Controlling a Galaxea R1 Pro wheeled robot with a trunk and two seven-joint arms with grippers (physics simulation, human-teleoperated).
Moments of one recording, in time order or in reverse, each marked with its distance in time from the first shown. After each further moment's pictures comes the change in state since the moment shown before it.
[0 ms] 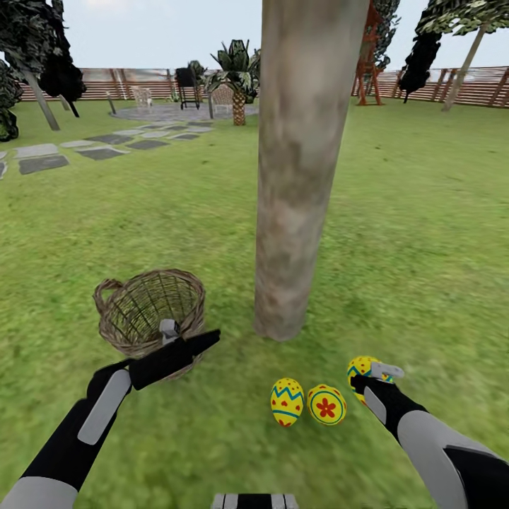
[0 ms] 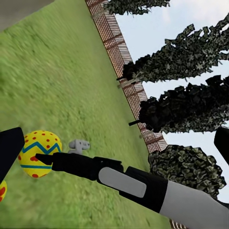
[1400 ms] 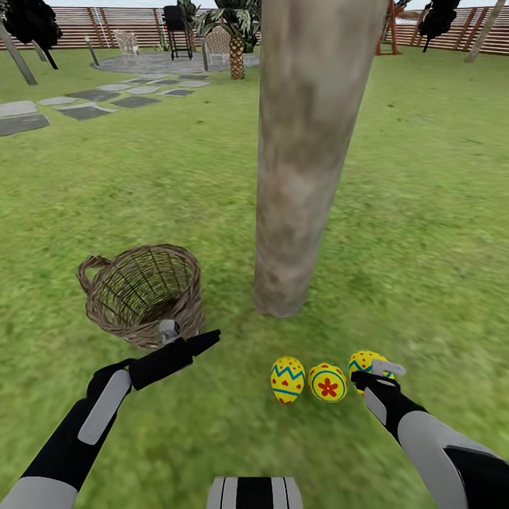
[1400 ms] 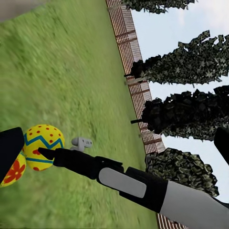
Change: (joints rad) left arm 0.000 0.000 0.000 0.002 0.000 0.001 0.001; right arm -0.001 -0.001 -0.001 0.009 -0.008 -0.095 -0.003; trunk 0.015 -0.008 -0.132
